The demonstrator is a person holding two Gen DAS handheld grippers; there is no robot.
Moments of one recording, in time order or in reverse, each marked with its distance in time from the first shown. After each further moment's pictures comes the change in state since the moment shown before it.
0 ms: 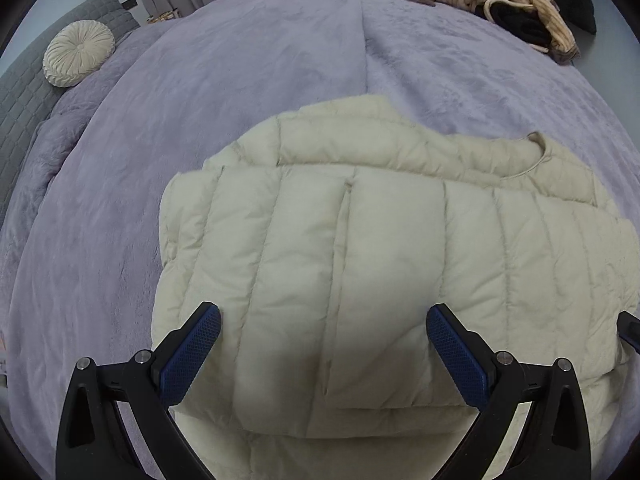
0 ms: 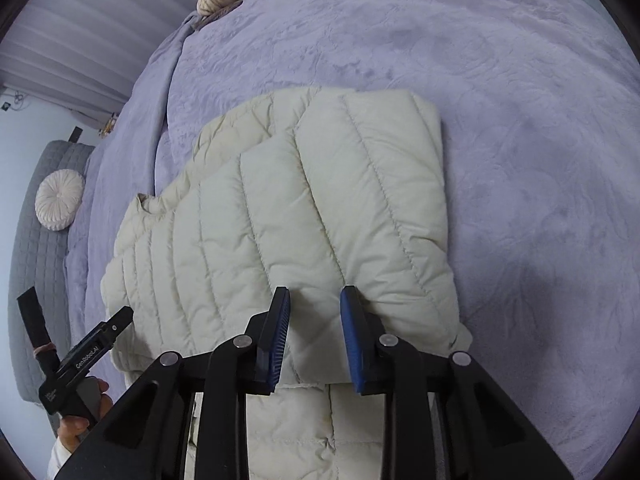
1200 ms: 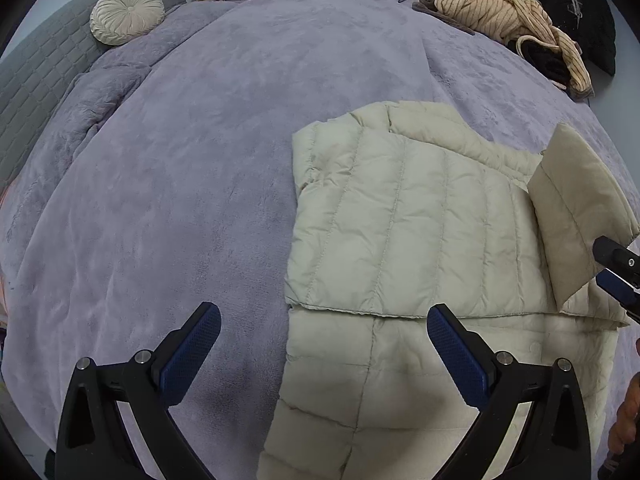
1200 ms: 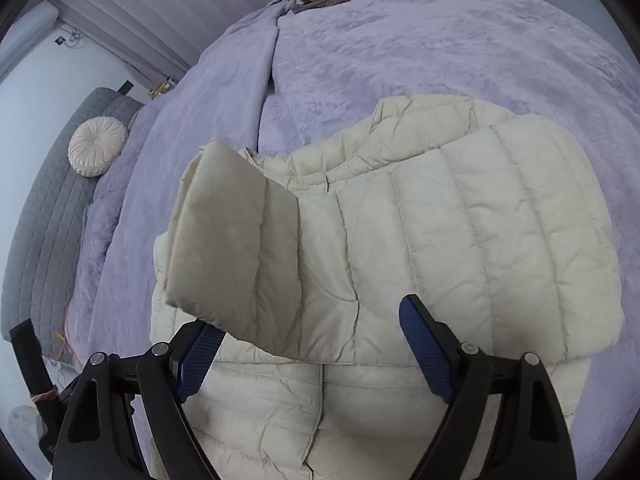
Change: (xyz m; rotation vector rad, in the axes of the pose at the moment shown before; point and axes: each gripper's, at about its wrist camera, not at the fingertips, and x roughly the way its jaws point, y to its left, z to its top) left arm -0.055 0.087 -0.055 -0.122 -0.030 -0.014; right arm 0.006 0.127 -0.031 -0.207 -0.061 0.075
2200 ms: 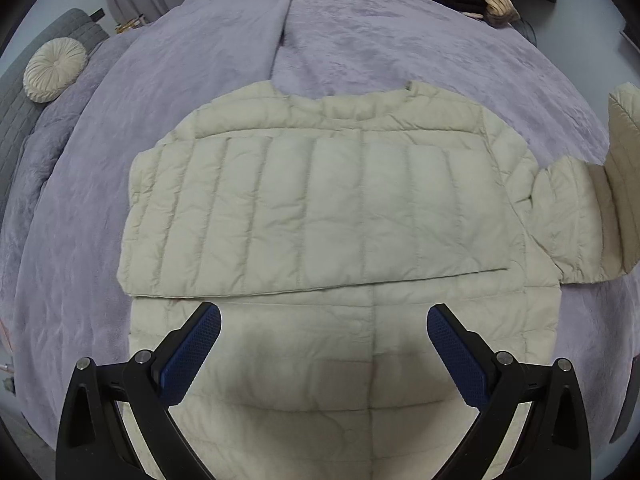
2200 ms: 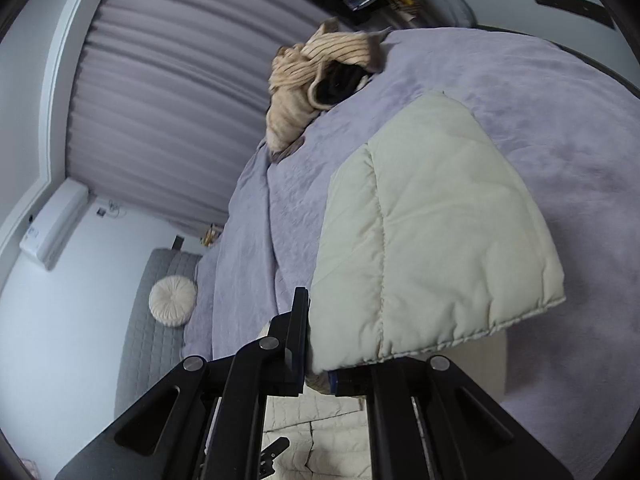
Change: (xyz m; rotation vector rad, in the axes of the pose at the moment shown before) left arm -0.023 -0.164 -0.015 0.202 0.081 -0.045; right arm -0.191 -0.182 0.064 0.324 -0.316 0.296
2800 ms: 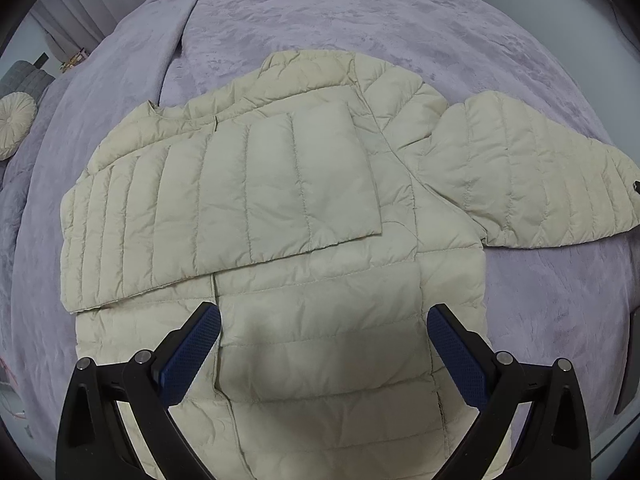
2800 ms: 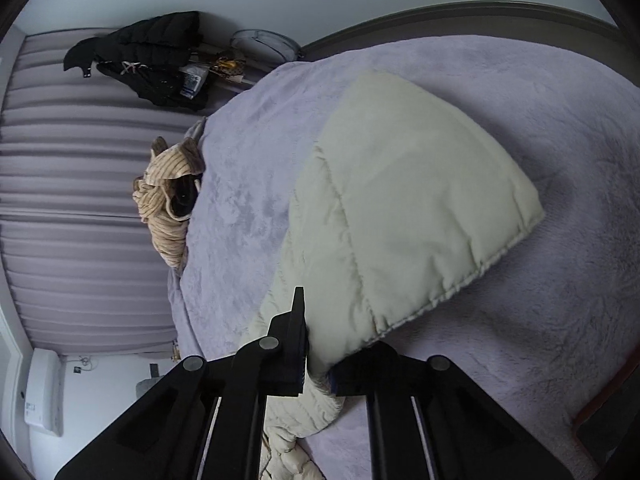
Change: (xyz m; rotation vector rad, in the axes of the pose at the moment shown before) left arm 0.005 -0.124 -0.014 0.204 0.060 -0.048; right arm -0.131 -0.225 -0.010 0.527 -0.241 -0.195
